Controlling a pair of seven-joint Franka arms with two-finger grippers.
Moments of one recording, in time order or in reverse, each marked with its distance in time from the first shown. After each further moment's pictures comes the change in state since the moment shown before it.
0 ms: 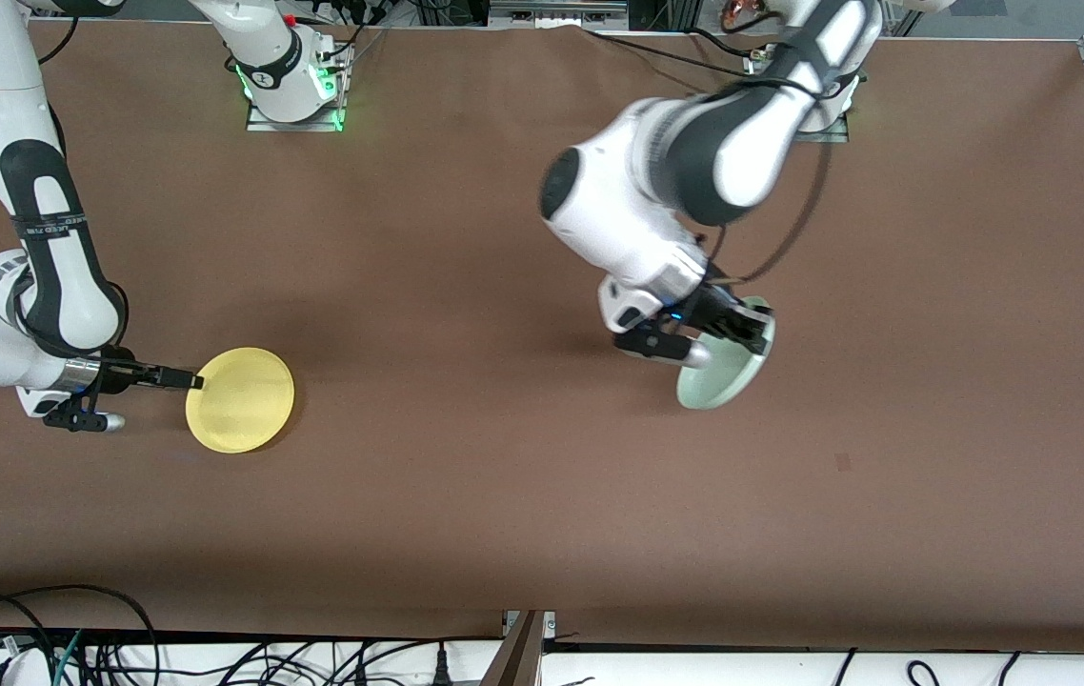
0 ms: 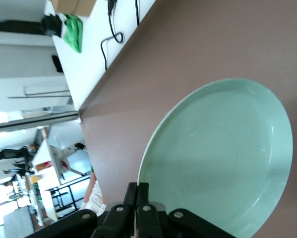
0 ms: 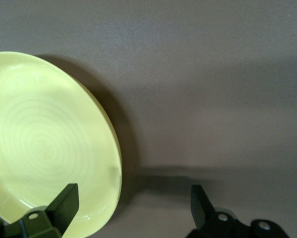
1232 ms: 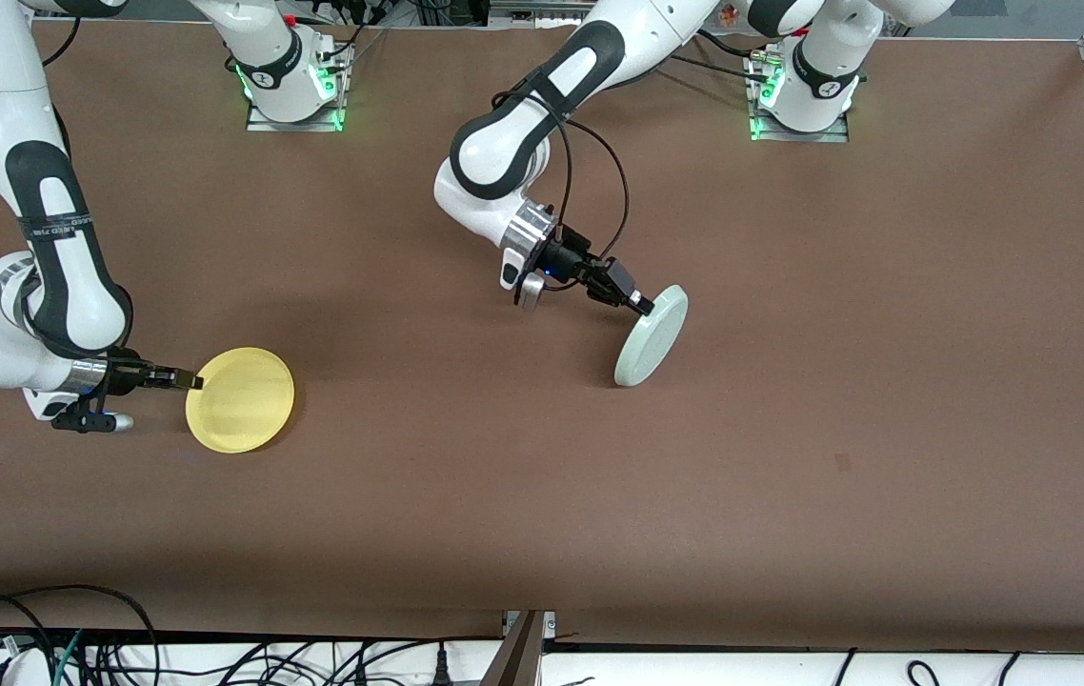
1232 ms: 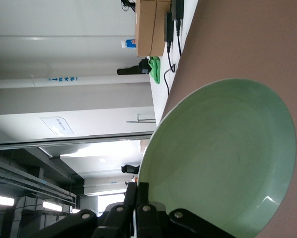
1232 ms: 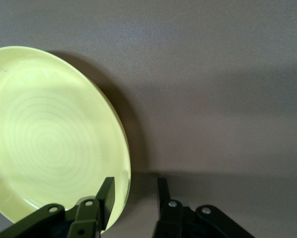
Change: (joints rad) left arm -0.434 0.315 0.180 0.000 0.276 -0.173 -0.321; right arm 0.003 0.004 0.007 0.000 0.000 0.005 -0.035
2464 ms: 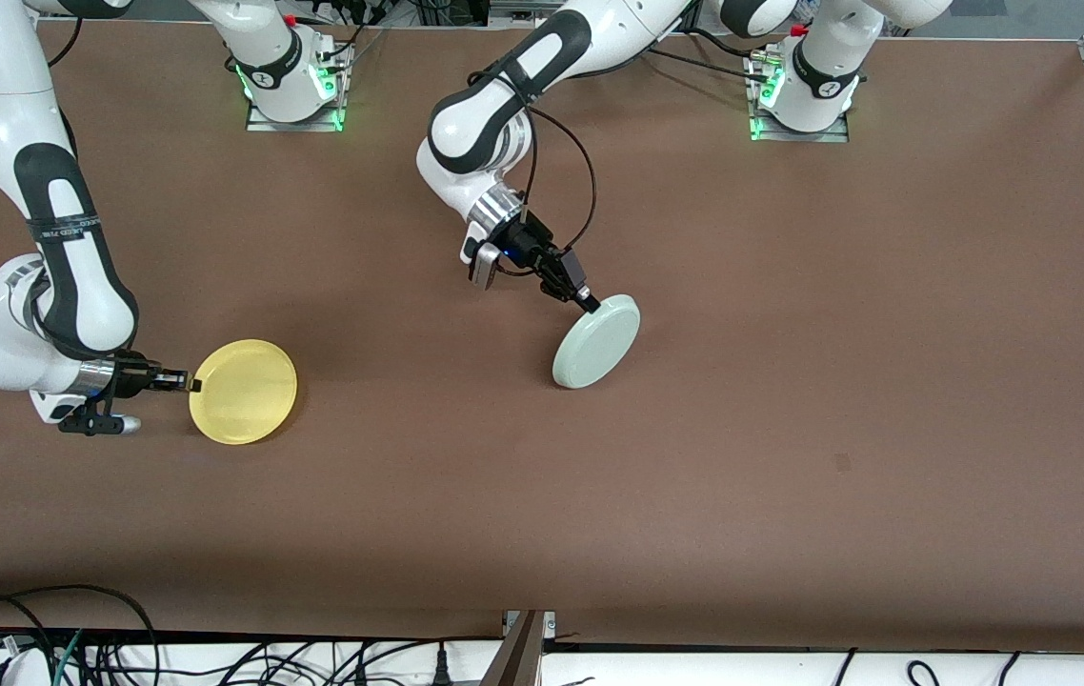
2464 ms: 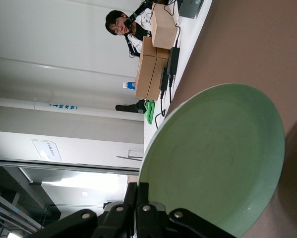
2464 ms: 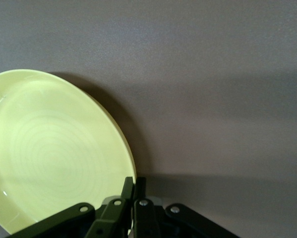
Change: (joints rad) left arm -0.096 0.056 0.010 0.038 0.044 0.101 -0.158; right arm 0.013 0.005 0.003 0.001 0.001 0.017 -0.006
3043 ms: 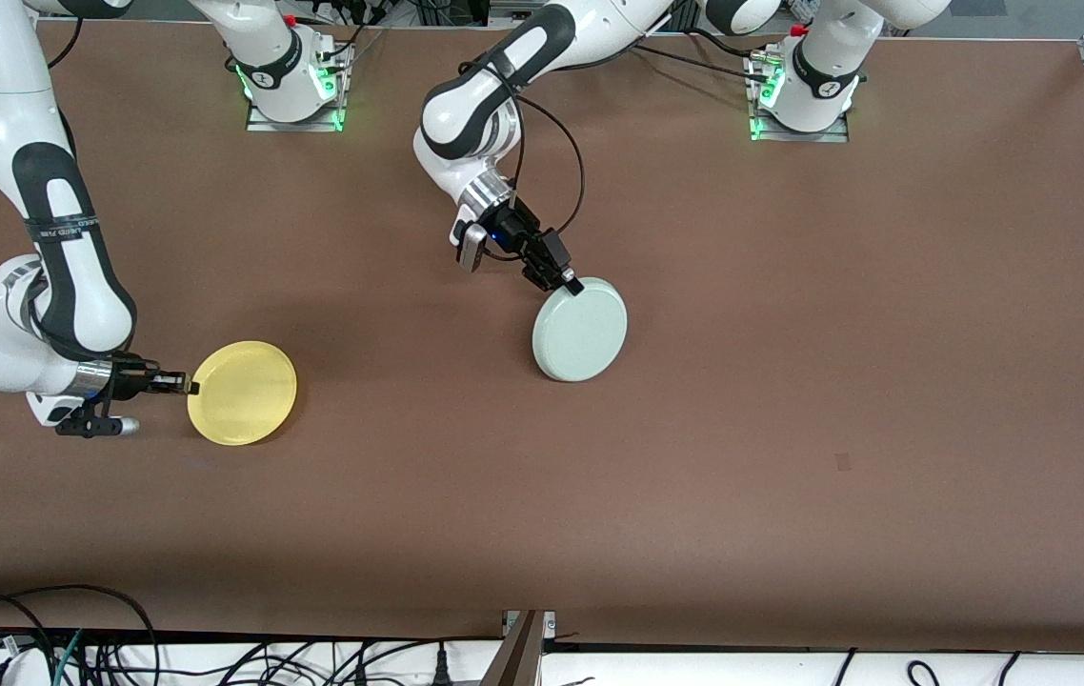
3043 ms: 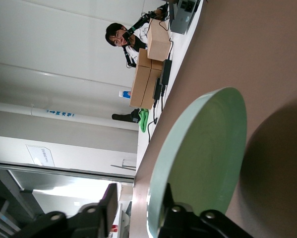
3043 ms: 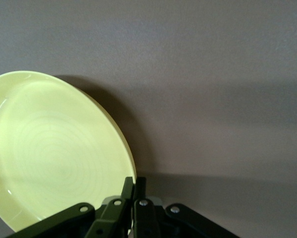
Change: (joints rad) left arm -0.054 0.031 -0.012 0.000 -0.001 0.015 -0.111; right arm 0.000 0.000 0.001 0.019 0.000 0.001 -0.024
